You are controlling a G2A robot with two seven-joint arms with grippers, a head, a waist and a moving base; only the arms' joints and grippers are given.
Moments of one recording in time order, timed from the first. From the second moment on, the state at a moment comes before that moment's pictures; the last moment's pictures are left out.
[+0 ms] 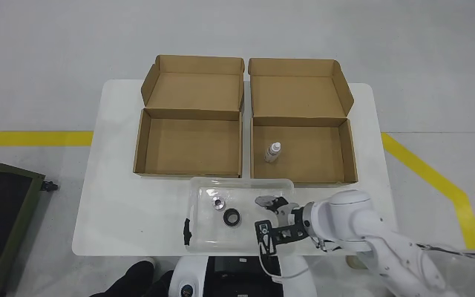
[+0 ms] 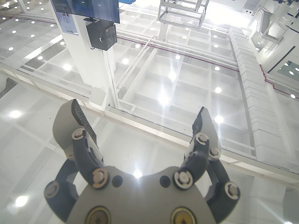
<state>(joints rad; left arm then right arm) -0.37 -0.34 -0.25 -1.16 3.07 0.41 0.06 -1.17 -0.94 0.97 -2.08 -1.22 -1.01 0.81</state>
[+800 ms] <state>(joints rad) -0.37 -0.34 -0.25 -1.16 3.07 0.41 0.06 -0.98 -0.92 0.71 -1.95 -1.18 -0.94 0.88</state>
